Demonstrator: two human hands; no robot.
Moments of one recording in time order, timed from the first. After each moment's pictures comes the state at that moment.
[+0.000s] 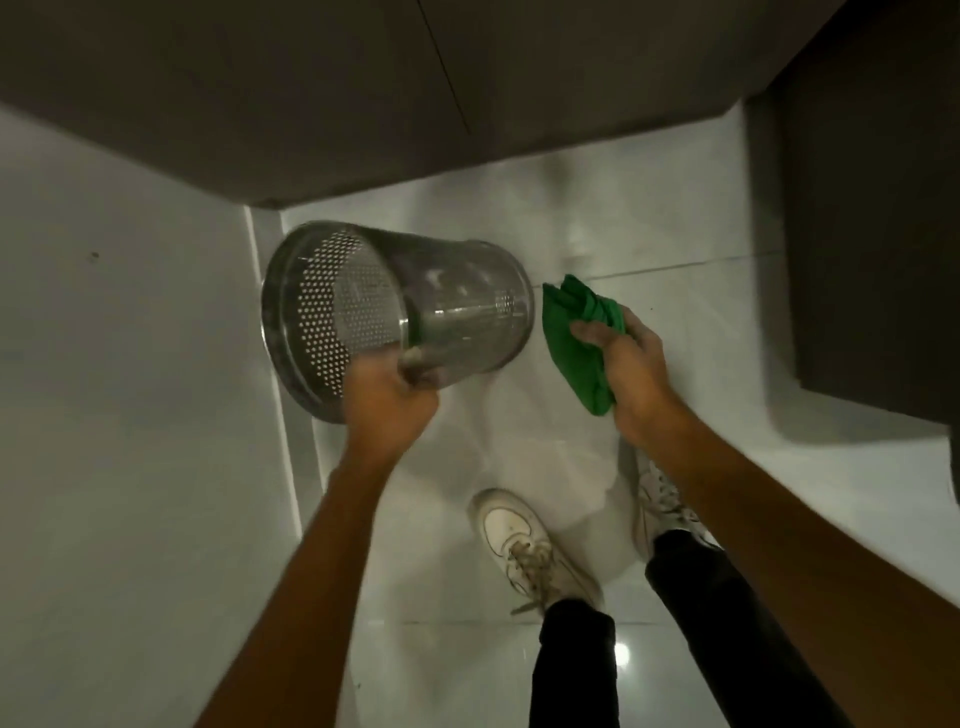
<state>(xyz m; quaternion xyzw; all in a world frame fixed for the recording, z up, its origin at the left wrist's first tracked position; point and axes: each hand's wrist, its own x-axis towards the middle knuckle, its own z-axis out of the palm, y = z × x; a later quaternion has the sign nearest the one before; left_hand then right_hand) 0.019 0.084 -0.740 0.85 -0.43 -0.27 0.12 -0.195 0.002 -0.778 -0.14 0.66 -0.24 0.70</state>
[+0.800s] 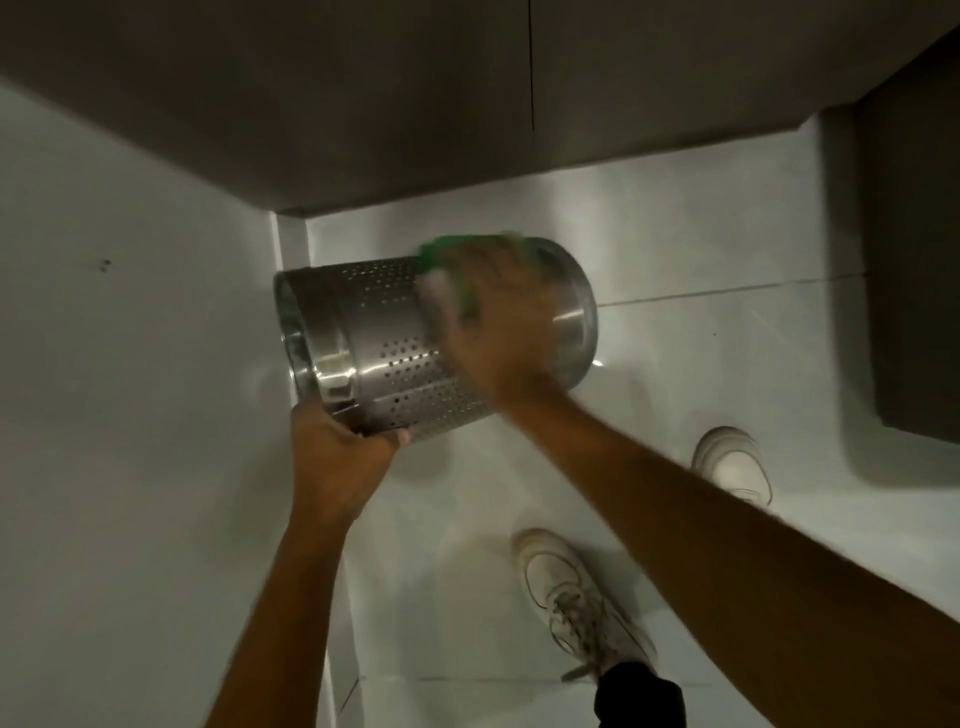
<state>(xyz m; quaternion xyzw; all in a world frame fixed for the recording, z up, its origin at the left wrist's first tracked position) 0.119 0.123 -0.761 0.83 -0.30 -0.36 0.31 0.004 -0.005 -0.809 -0.76 0.54 -0.23 0.28</state>
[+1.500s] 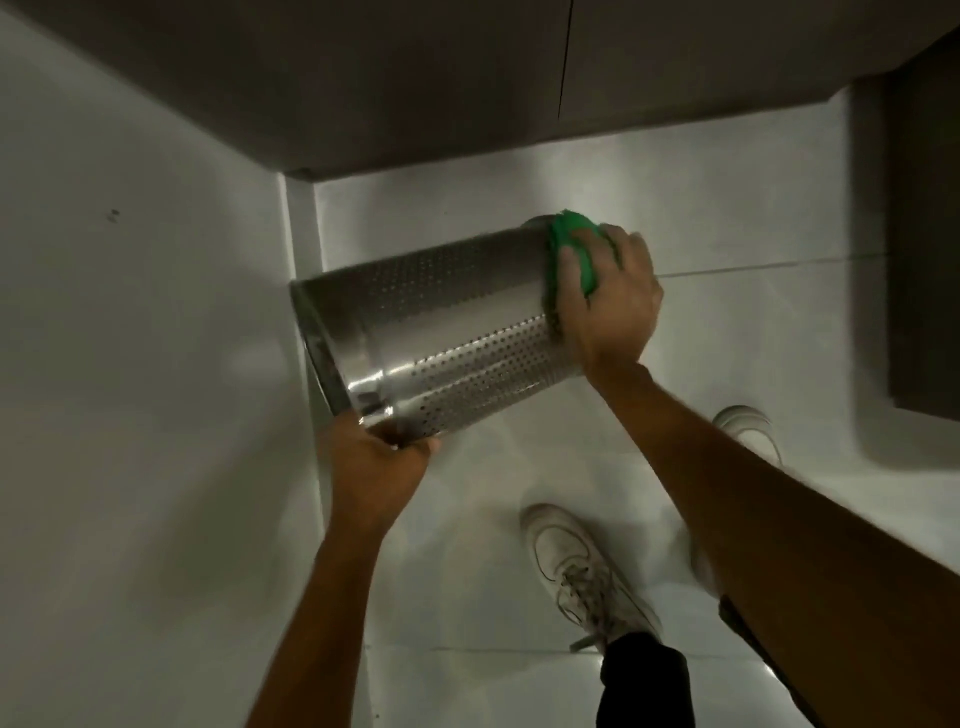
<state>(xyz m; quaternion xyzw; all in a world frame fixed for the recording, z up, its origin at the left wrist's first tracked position) 0.103 0.158 -0.765 0.85 -0.23 -0.37 0.30 -0.064 -0.006 -0.833 -0.65 0.69 -0.13 0.31</state>
